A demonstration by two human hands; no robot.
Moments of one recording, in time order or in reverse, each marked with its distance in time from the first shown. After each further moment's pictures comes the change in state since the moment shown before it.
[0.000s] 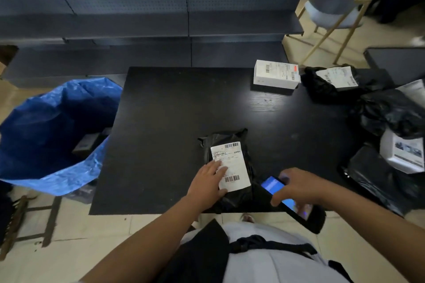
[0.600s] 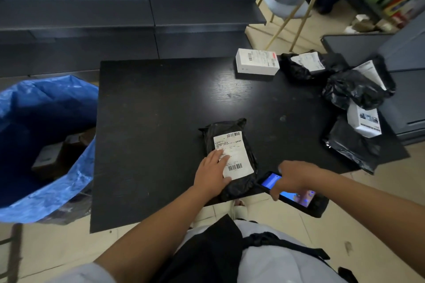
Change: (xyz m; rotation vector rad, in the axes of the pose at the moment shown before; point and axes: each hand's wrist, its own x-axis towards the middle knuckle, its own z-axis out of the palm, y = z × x) left_hand 0.004 -0.033 -0.003 -0.125 -0.034 0.139; right_hand -0.024 -0.068 0.048 -0.411 0.023 0.253
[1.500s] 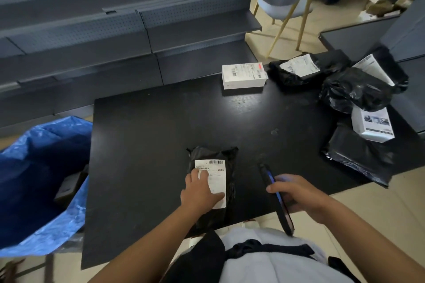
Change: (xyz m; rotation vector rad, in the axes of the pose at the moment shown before) left_hand 0.030 0.053 -0.029 0.052 -0.082 -0.441; right_hand 0.039 0.096 0.015 1.243 -0.095 -0.209
